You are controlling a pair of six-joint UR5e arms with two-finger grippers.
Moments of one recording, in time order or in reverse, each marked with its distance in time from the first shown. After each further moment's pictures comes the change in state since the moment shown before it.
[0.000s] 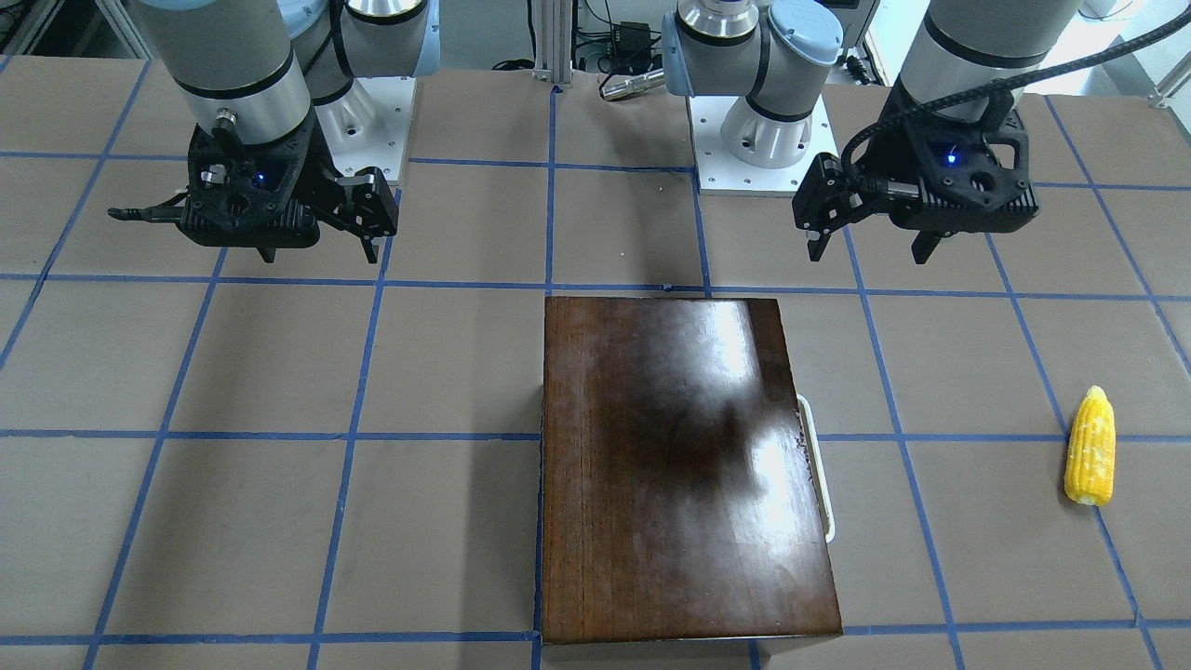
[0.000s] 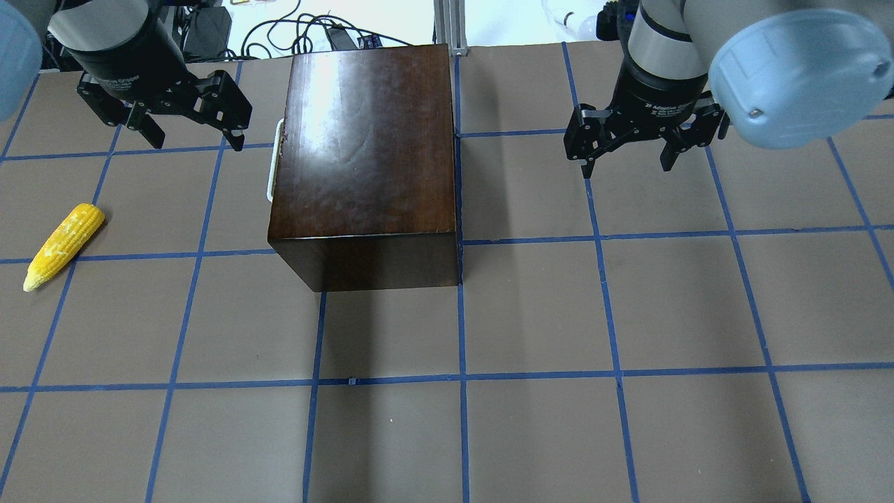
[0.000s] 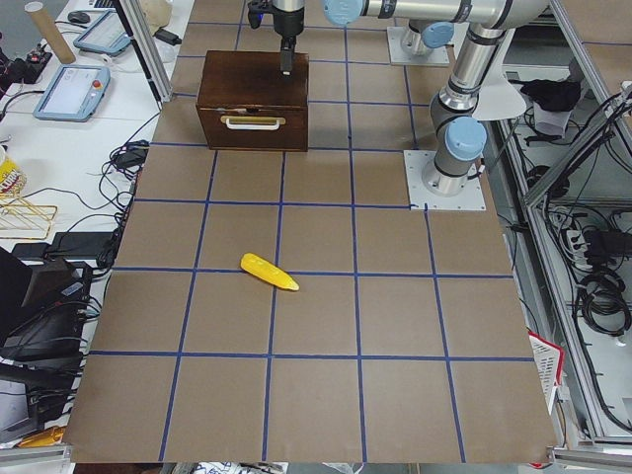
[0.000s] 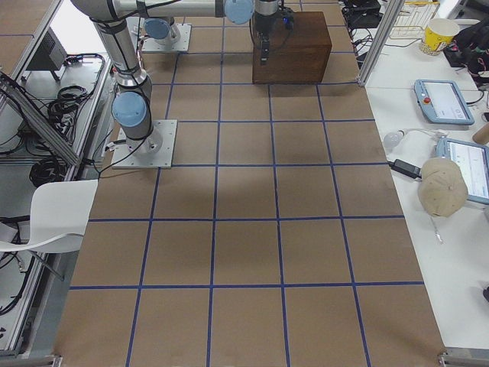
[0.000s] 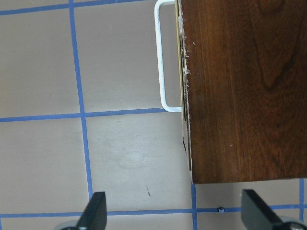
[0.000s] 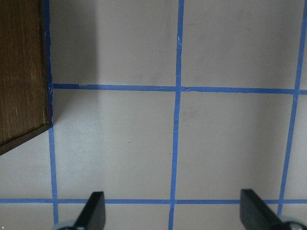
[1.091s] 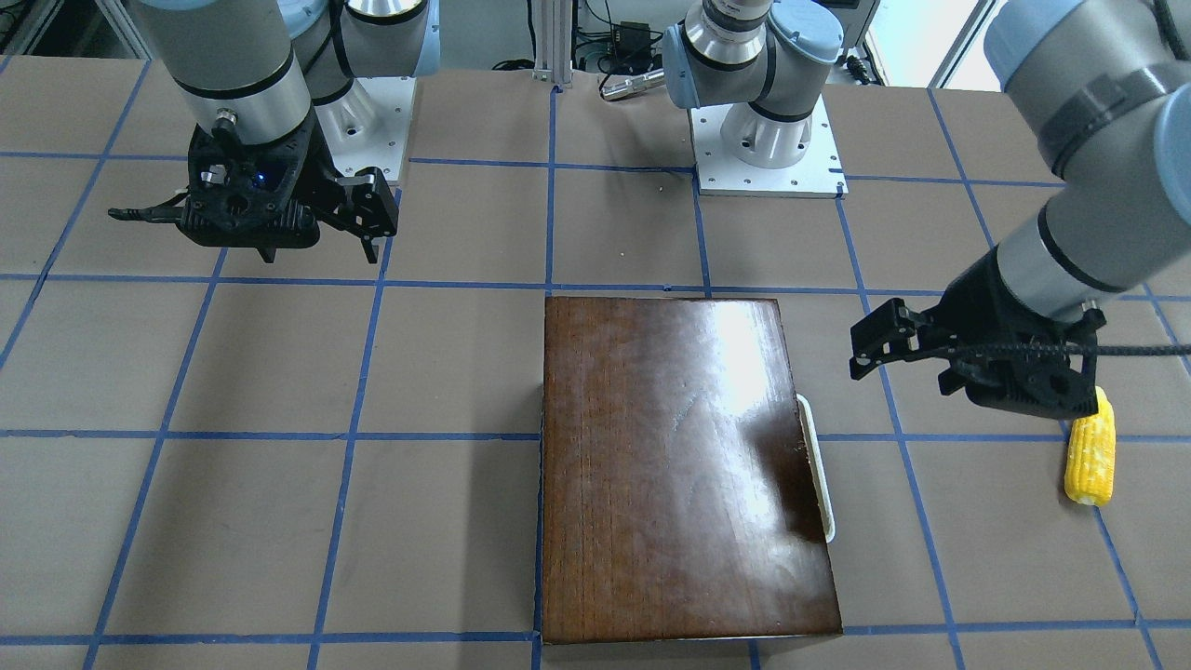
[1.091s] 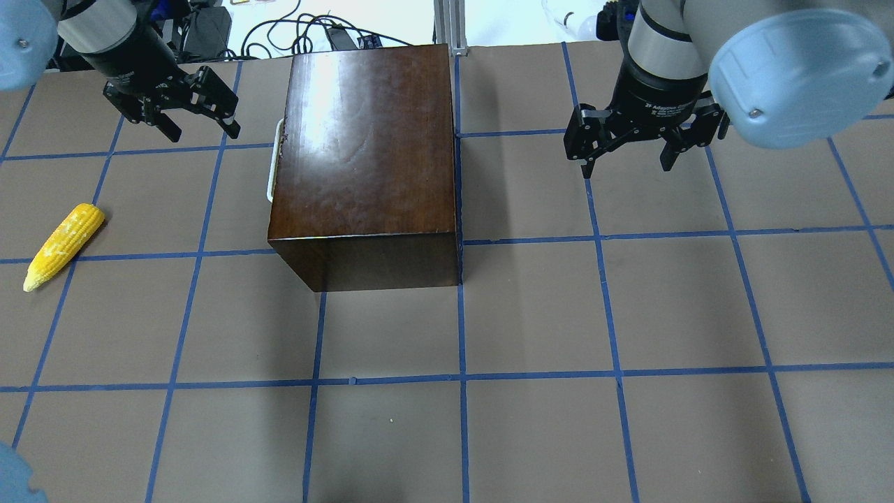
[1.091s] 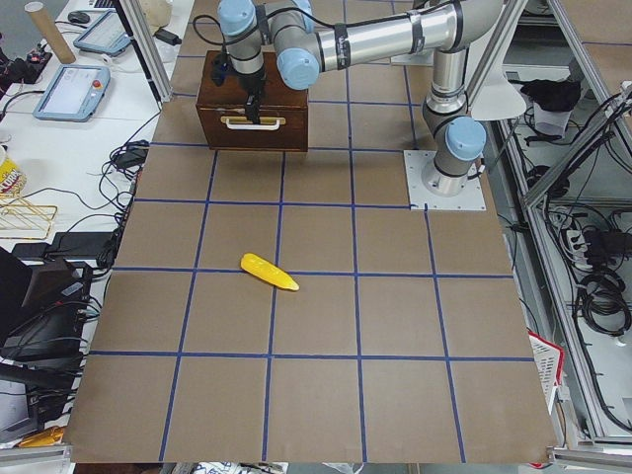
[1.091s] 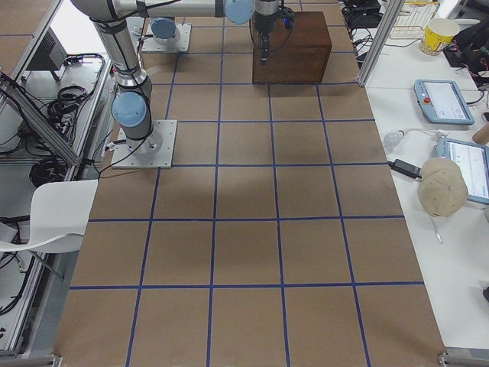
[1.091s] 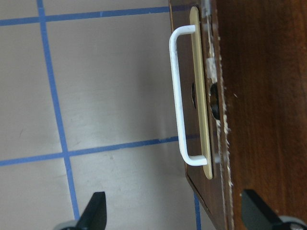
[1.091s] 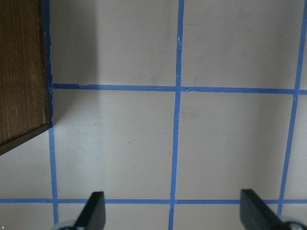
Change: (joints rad) left arm 0.177 -0.258 0.047 0.081 -0.188 0.243; right arm 0.000 0.000 0.000 0.000 0.000 0.000
